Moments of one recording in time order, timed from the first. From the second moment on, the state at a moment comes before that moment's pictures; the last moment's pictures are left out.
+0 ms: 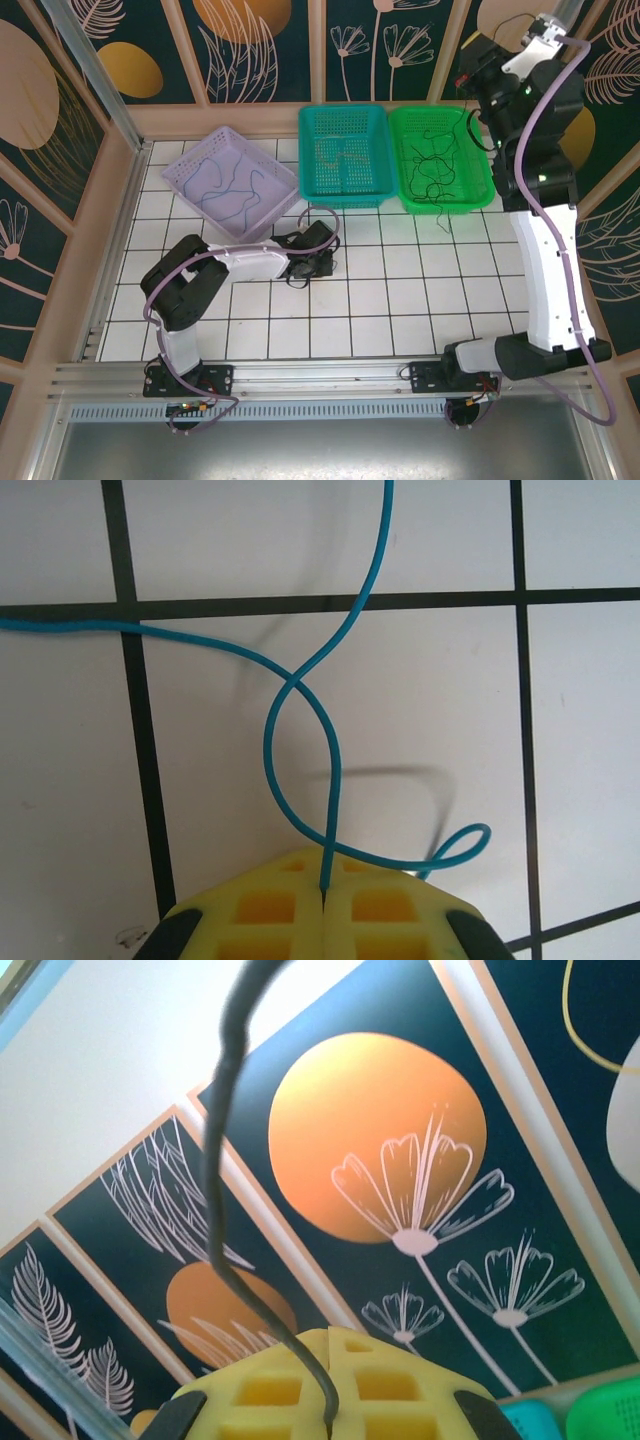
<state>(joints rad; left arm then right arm) -0.85 1.86 1.07 -0.28 -0.06 -0.83 0.22 1.36 1.93 -0.37 0.04 0.55</state>
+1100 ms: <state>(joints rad) -0.85 1.81 1.09 -0.30 -0.01 -0.83 -0.07 1.83 2.43 -0.22 -0.11 0.55</state>
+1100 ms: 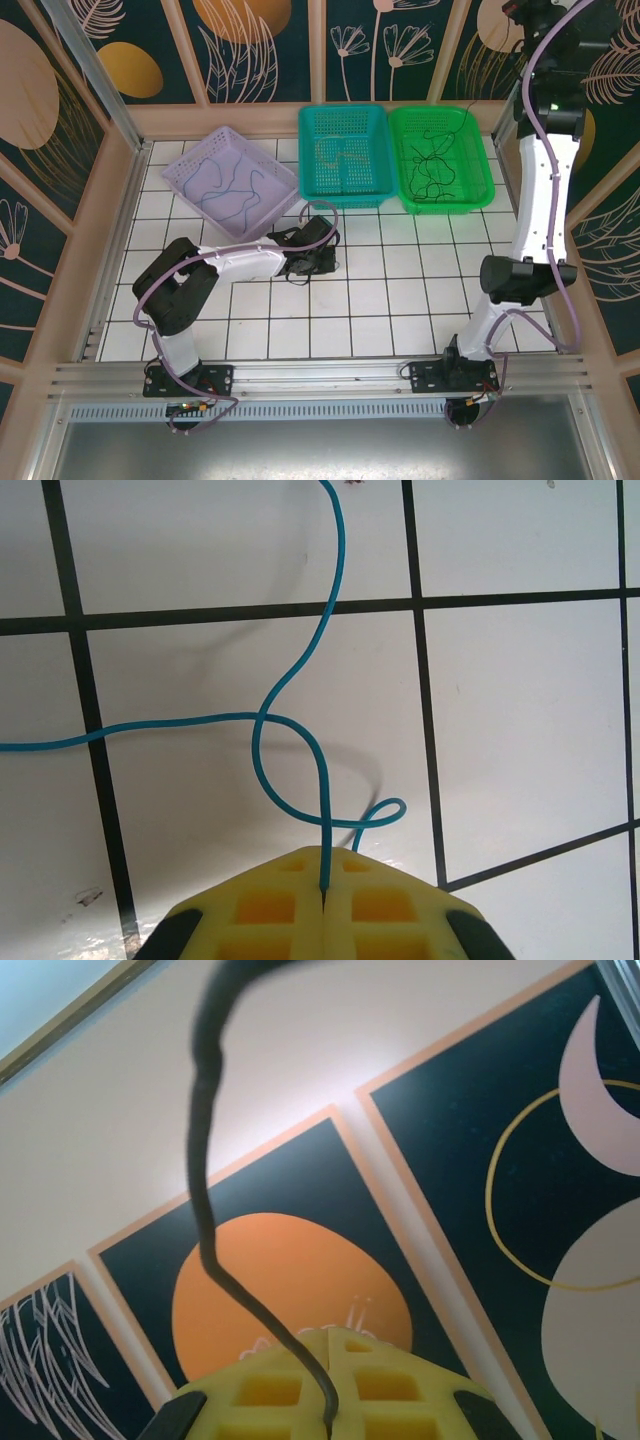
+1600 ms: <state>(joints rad) -0.85 1.81 1.09 -0.30 -0.01 -0.84 -0.09 1.86 2.58 -0.17 -0.13 0.63</state>
